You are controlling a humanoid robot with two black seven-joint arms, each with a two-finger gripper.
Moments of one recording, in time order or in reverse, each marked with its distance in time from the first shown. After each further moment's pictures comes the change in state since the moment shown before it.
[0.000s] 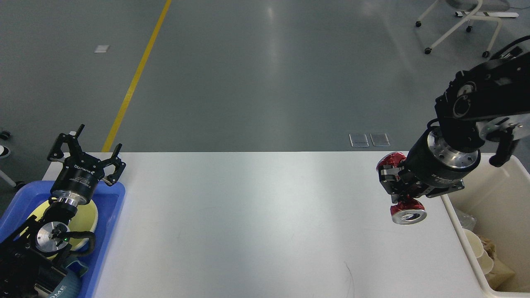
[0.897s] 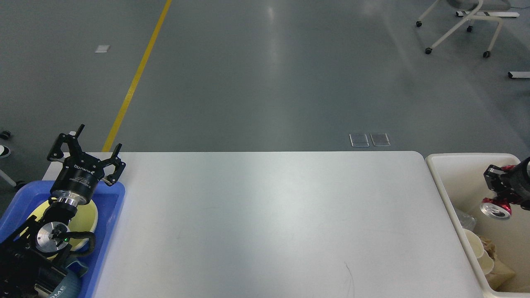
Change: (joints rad) left arm 0.000 0.000 0.001 0.000 0.000 0.000 0.000; right arm -0.801 -0.360 0.008 -0.753 0.055 -0.208 -0.001
